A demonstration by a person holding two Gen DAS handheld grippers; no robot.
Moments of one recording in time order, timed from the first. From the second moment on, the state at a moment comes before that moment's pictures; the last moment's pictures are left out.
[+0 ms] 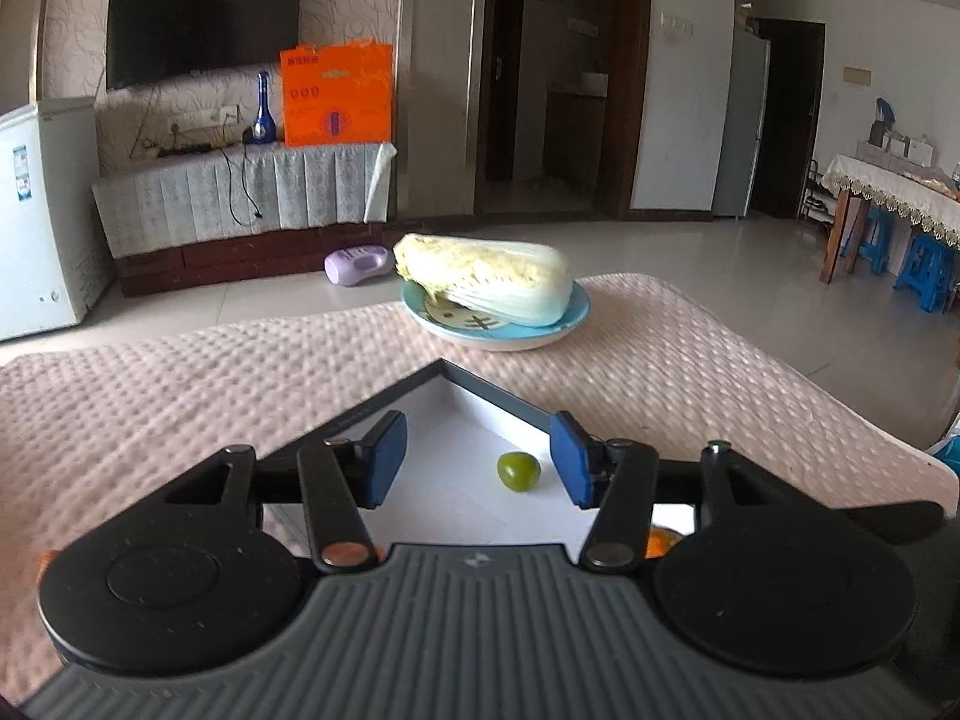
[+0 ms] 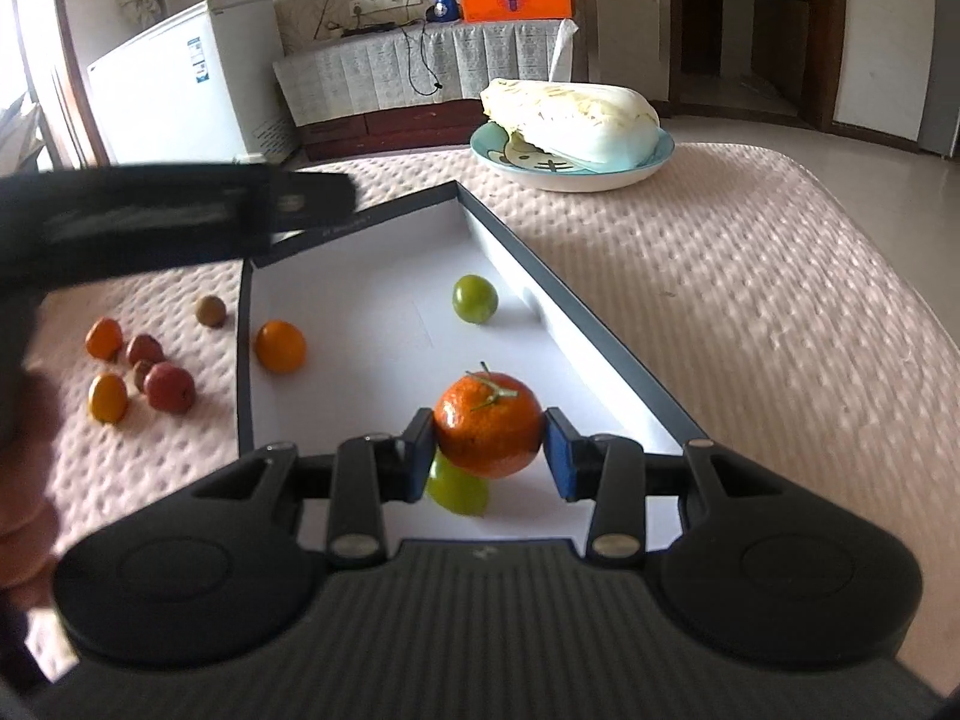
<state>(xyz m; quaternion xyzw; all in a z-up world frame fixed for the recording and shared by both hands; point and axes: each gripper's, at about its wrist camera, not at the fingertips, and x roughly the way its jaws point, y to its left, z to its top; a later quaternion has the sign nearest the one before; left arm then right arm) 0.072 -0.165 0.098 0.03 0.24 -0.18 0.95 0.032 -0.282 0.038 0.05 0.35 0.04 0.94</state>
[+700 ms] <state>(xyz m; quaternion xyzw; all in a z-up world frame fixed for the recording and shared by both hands) -0.026 -0.080 0.111 0.02 0.25 -0.15 0.96 0.054 -0.277 0.024 0.07 0.37 0.00 0.93</state>
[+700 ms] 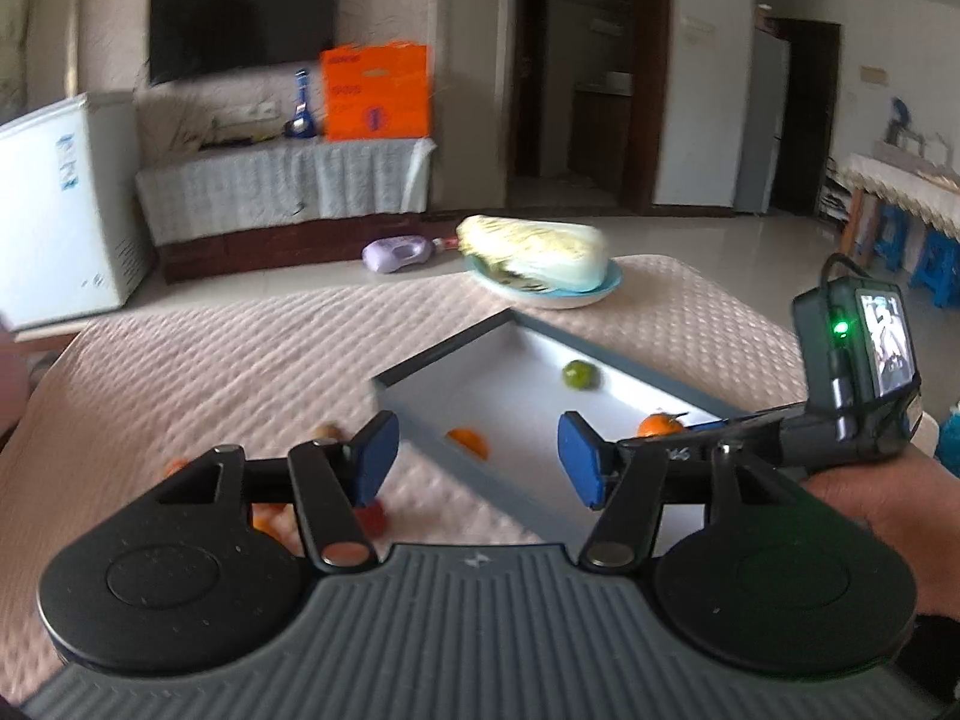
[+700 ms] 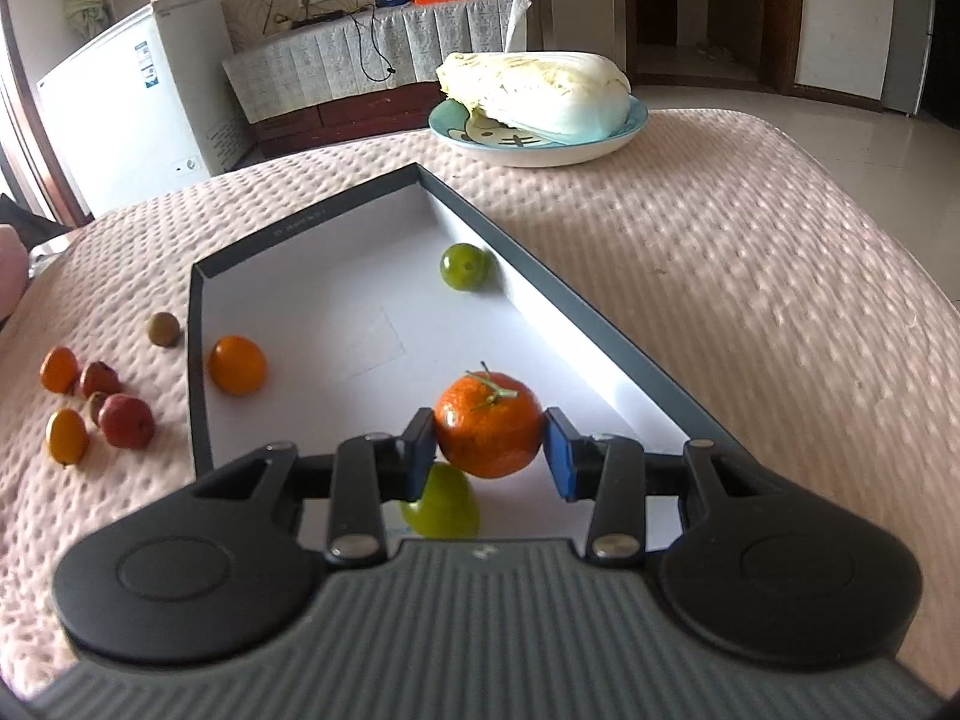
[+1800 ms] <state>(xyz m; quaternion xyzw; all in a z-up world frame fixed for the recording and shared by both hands) -0.013 0.035 0.071 0.02 0.28 -0.02 0.96 0.029 -0.251 0.059 0.08 0.29 0.06 0.95</state>
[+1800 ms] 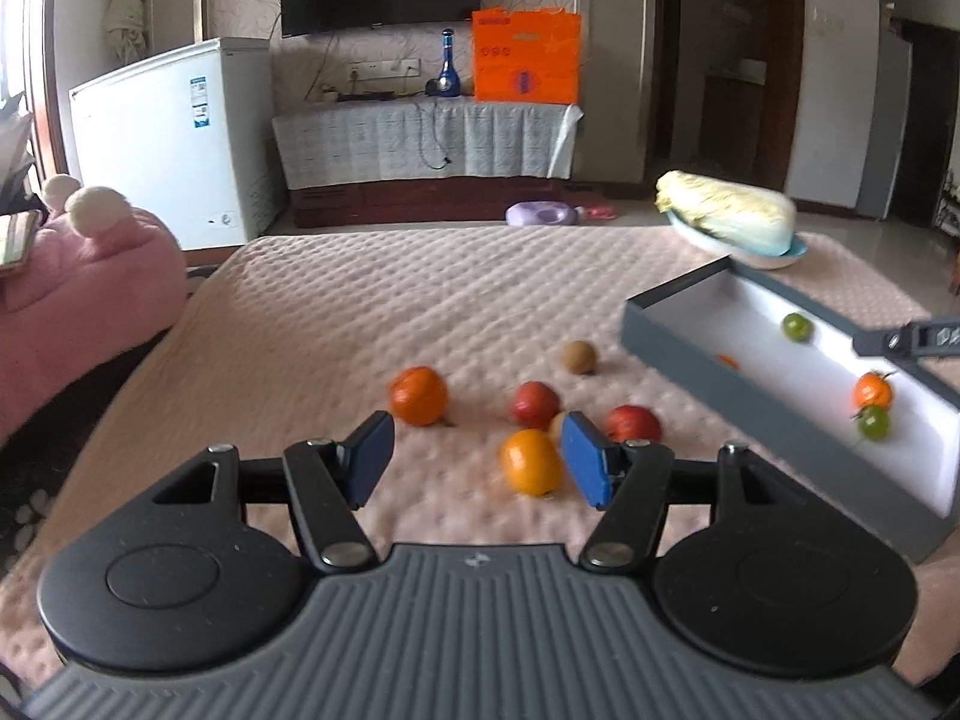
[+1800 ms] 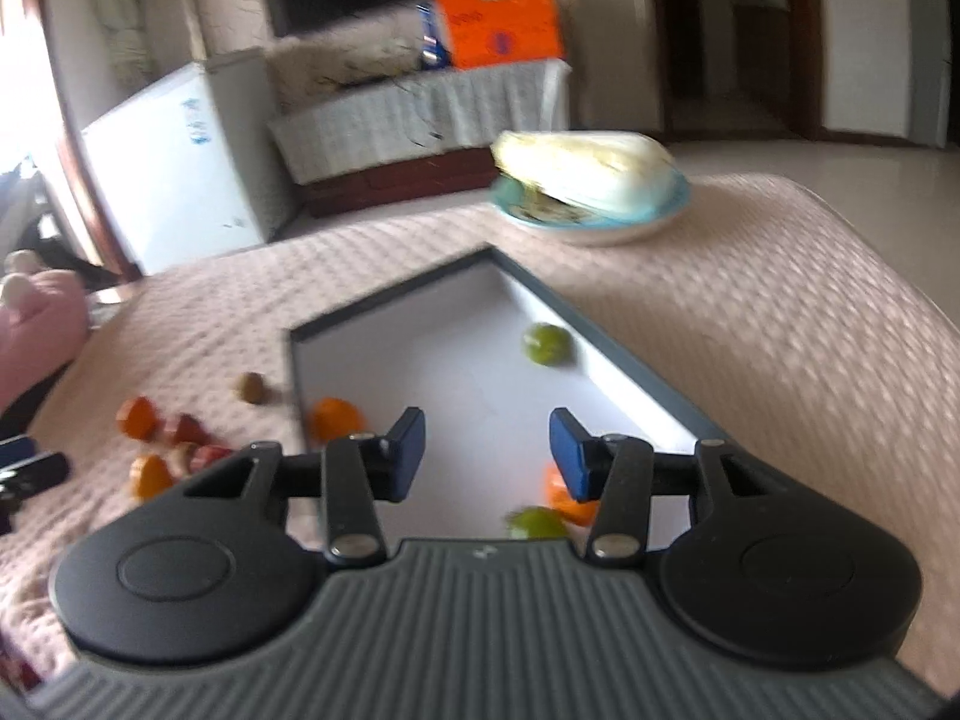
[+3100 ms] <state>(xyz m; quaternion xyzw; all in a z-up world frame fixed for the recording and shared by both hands) 0.004 0.037 0.042 0.00 0.32 -0.06 0.95 0.036 -0.122 0.034 -0.02 0.31 0.23 0.92</state>
